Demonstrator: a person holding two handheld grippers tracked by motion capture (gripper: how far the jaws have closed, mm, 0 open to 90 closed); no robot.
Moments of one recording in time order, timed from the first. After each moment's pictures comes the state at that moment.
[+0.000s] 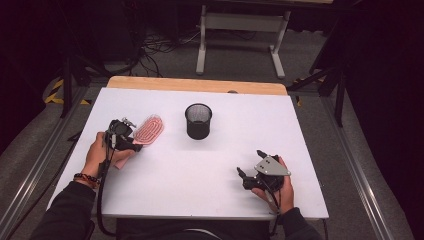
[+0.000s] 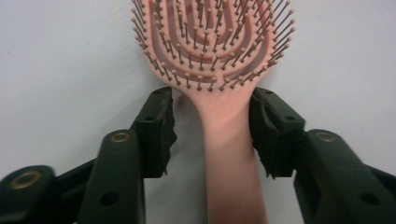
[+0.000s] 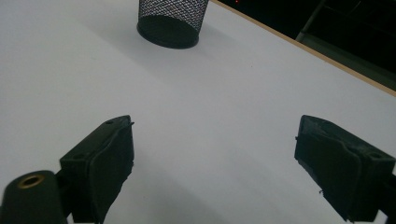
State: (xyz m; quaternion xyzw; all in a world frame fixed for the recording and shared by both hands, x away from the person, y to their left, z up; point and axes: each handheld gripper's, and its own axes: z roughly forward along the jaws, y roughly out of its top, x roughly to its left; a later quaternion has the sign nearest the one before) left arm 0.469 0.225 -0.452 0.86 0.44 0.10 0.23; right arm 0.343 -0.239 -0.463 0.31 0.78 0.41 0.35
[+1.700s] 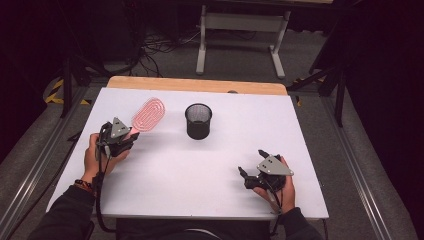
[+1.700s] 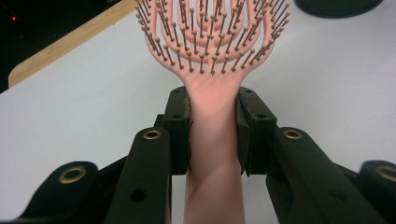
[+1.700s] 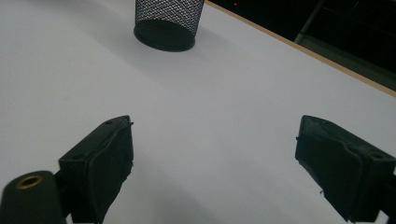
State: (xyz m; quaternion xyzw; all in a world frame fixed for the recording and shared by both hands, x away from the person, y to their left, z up) left arm 0.425 0.226 -0.433 0.81 0.36 0.30 0.35; right arm 0.344 -0.244 -0.462 0.32 0.78 0.42 0.35
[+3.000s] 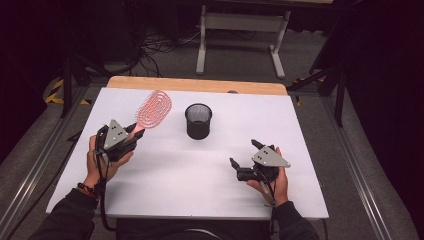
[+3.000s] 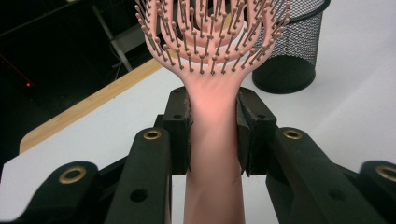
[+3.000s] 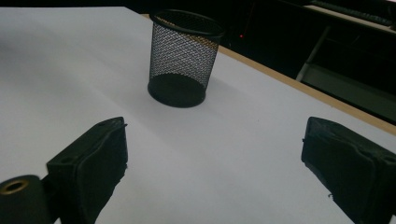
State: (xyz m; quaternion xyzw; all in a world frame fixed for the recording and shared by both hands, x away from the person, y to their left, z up) left arm 0.392 0.210 -0.409 0.77 0.30 0.34 0.44; right arm 0.358 -0.221 -0.437 0.30 0.75 0.47 0.35
